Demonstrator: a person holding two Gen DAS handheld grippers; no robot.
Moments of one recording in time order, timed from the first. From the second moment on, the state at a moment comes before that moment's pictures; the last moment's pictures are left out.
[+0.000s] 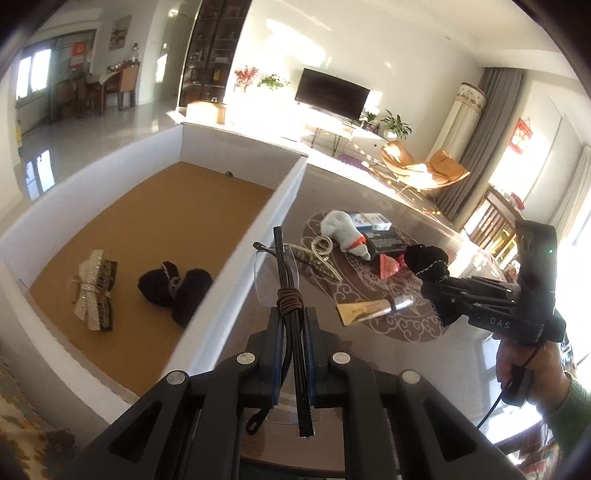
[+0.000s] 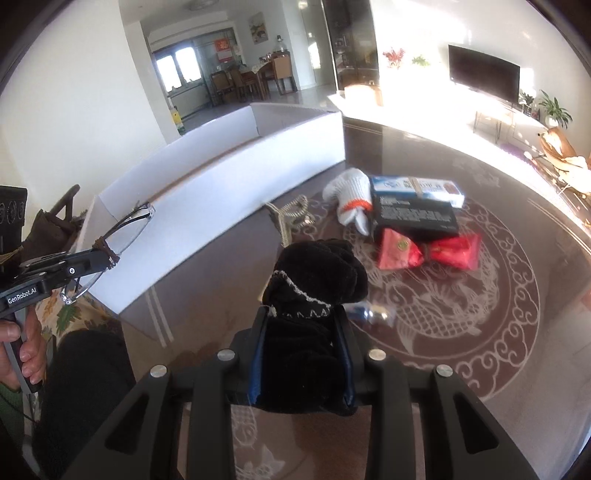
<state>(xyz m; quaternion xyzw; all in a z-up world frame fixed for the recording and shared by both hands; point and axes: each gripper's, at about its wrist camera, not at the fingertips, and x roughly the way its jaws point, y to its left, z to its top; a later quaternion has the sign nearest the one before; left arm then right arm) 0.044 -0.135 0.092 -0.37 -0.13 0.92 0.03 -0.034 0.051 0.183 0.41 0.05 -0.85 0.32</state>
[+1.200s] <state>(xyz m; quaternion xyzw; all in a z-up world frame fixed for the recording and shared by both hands) 0.030 -0.072 0.095 -0.36 -0.10 0.92 0.08 -0.056 0.014 0.193 0.34 0.09 -0.90 0.26</state>
